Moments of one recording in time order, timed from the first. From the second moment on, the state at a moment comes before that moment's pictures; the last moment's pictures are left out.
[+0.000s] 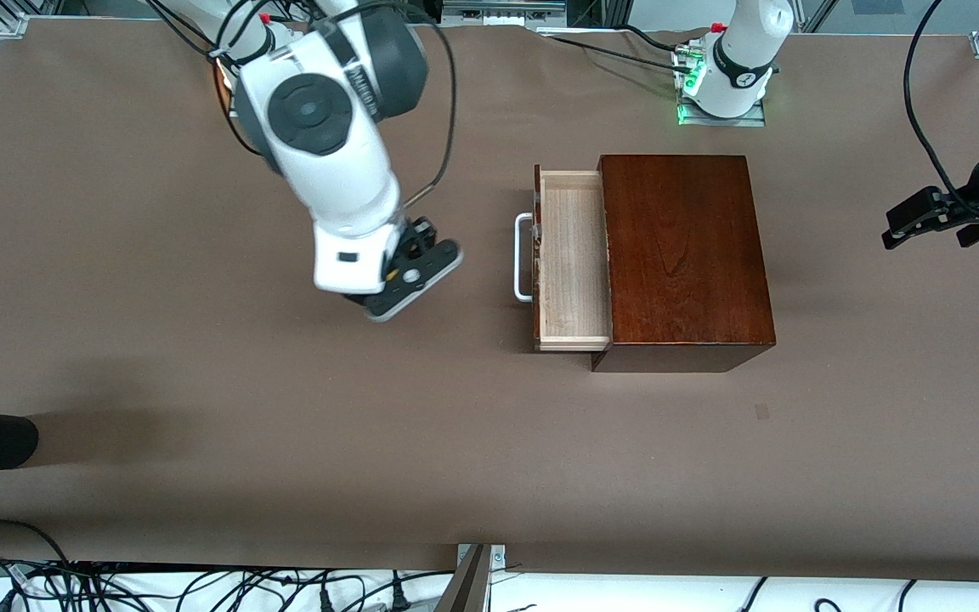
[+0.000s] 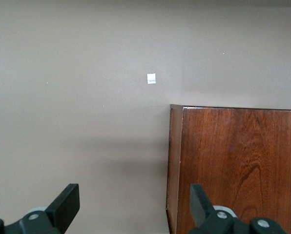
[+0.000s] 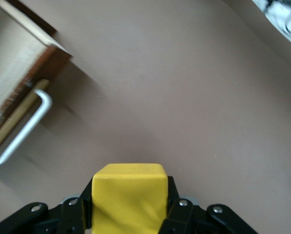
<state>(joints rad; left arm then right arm) -0.12 0.05 0.15 -1.57 -0.02 1.63 -0.03 0.65 0.54 -0.14 -1.15 0.07 1.74 -0.13</state>
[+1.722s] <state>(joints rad) -0.12 0.05 0.14 -1.56 -0.02 1.63 -0.04 0.65 0.21 -0.59 -2.30 0.10 2.62 -0.14</state>
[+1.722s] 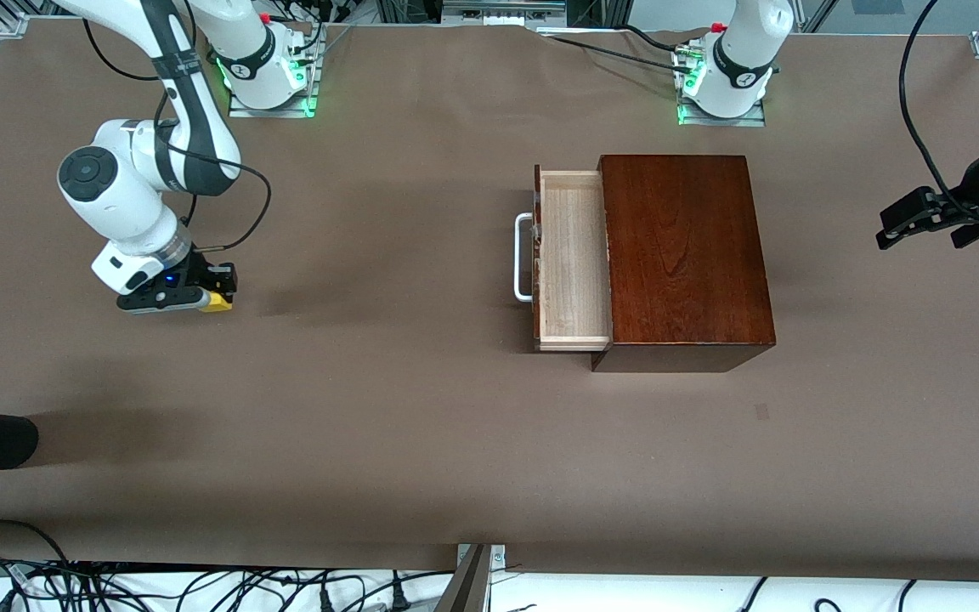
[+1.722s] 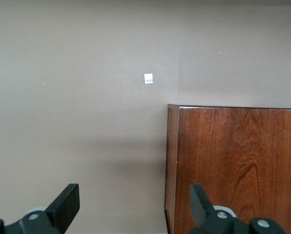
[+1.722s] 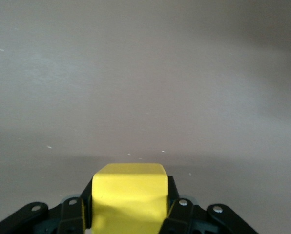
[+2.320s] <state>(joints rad) -0.13 0.06 0.13 -1.56 -0.02 1.63 -0.05 0.64 0.22 -0.61 -2.40 0.13 2.76 -0.13</state>
